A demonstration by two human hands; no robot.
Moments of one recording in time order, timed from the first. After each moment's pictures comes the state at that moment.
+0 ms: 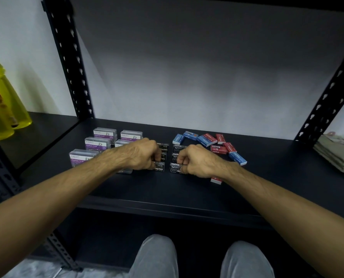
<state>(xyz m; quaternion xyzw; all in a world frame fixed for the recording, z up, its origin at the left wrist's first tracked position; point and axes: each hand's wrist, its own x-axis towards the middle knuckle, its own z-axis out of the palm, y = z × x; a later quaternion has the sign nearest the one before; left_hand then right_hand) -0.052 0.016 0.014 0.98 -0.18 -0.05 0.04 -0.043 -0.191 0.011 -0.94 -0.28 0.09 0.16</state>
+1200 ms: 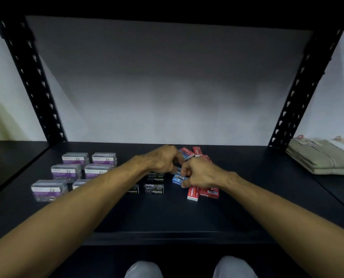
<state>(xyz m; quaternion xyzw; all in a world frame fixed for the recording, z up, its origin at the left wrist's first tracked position) 0.018 -0.096 0.021 0.94 -0.28 -0.08 0.17 -0.017 -0.262 0.010 -0.96 -0.21 0.09 0.17</state>
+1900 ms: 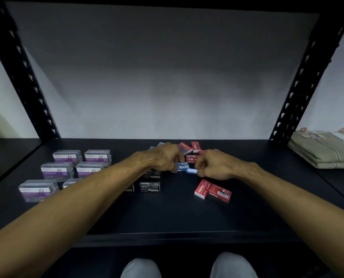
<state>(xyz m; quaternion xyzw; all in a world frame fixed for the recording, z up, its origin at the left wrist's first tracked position) 0.040 -0.109 0.006 0.95 -0.26 -0.11 0.13 0.000 -0.307 0.017 -0.96 -0.18 0.13 0.17</state>
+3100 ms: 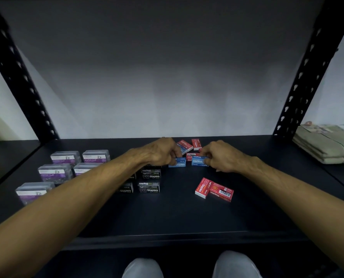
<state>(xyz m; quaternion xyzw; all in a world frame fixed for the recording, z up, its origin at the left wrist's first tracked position) 0.050 -0.104 0.008 0.95 -0.23 -0.12 0.17 0.029 -0.324 0.005 -0.97 -0.19 0.04 0.11</state>
